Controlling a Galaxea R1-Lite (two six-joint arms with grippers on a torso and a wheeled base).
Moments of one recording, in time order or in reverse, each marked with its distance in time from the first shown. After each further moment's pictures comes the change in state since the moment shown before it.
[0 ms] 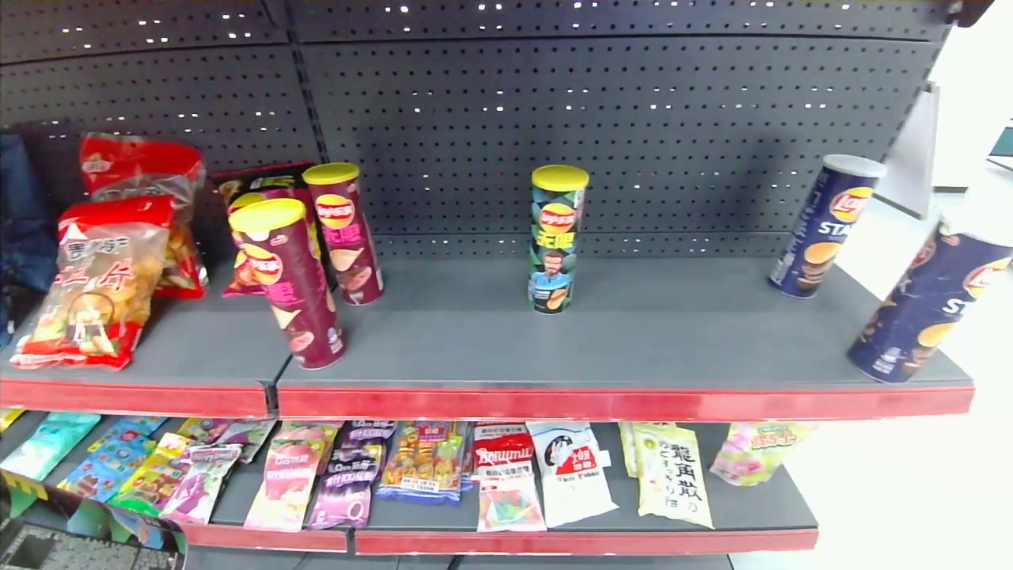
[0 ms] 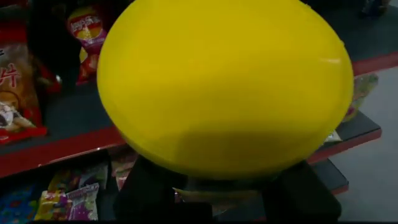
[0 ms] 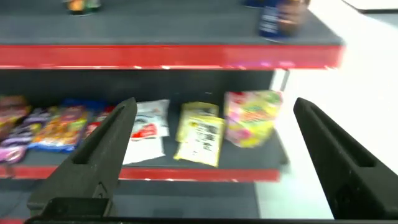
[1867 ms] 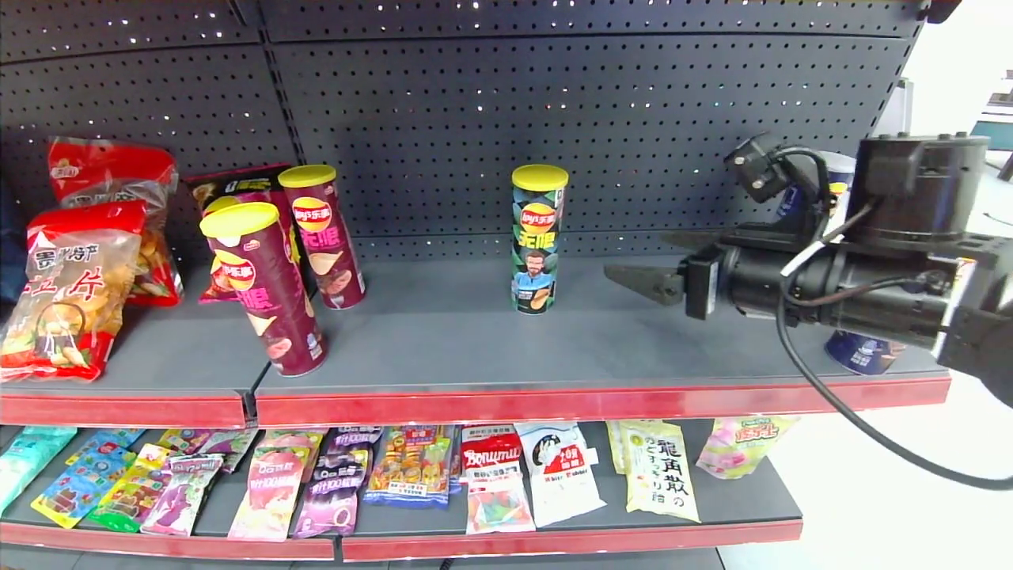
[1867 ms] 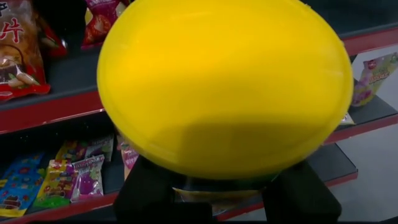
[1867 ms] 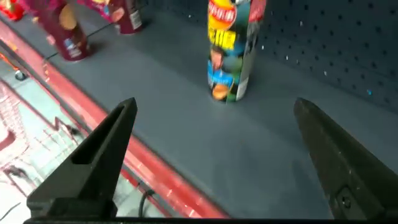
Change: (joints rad) left arm 0.000 -0.201 0.095 0.156 0.061 0.001; right arm 0.450 1.646 -0.971 -0.479 0.237 -0.081
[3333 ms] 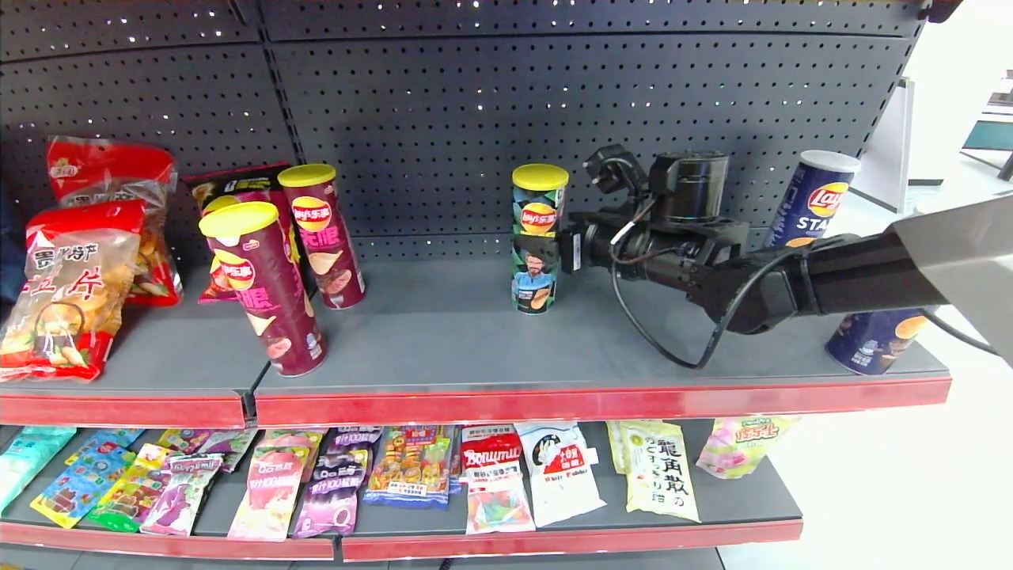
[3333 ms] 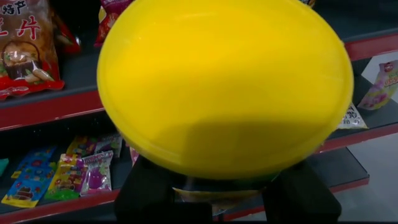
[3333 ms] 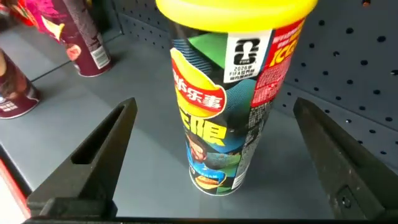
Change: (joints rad) left arm 0.000 0.004 -0.006 0.001 0.049 0.003; right arm 0.035 0.486 -0.494 -0.064 -0.036 0.017
